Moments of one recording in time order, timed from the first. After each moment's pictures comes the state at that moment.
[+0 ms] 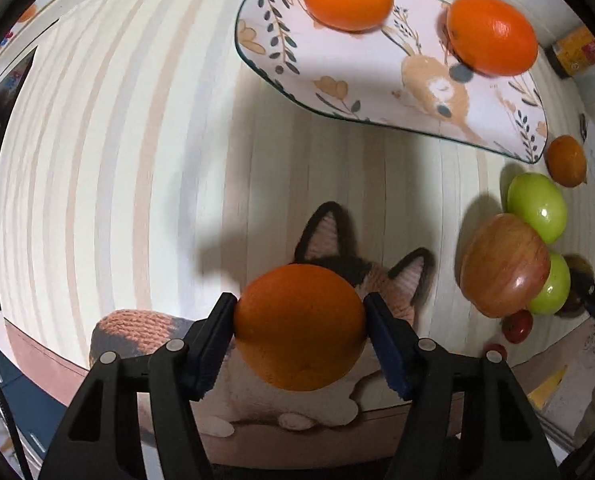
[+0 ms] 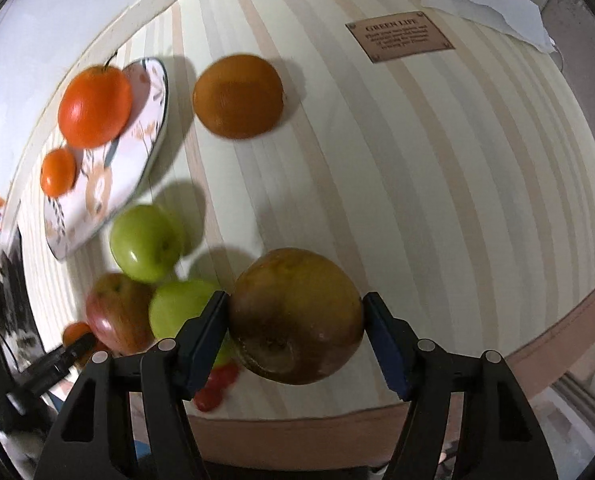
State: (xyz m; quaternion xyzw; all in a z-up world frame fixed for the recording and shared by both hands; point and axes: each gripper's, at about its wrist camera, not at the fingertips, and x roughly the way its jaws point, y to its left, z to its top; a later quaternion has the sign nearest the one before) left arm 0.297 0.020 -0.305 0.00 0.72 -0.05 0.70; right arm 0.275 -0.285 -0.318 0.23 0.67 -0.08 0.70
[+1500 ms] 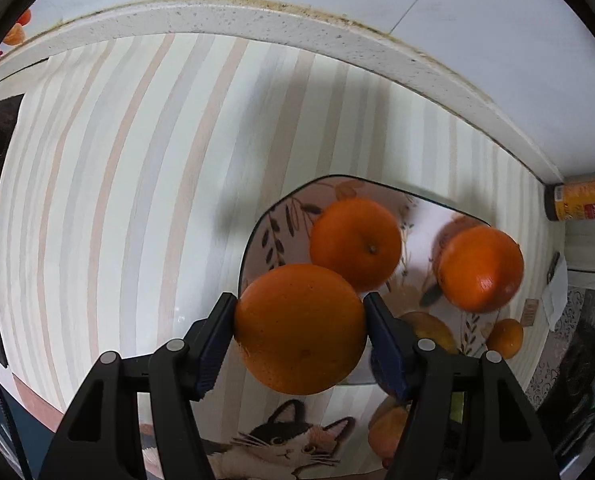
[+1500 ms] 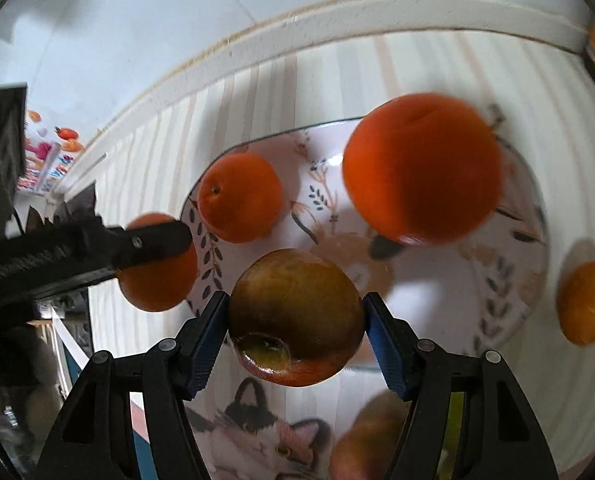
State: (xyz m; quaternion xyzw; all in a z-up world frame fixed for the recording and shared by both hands) left arm 0.462 0.055 -0.264 -0.10 0.71 -0.03 0.70; right arm 0.431 -0.115 -0.305 0.19 0.64 0.10 0.74
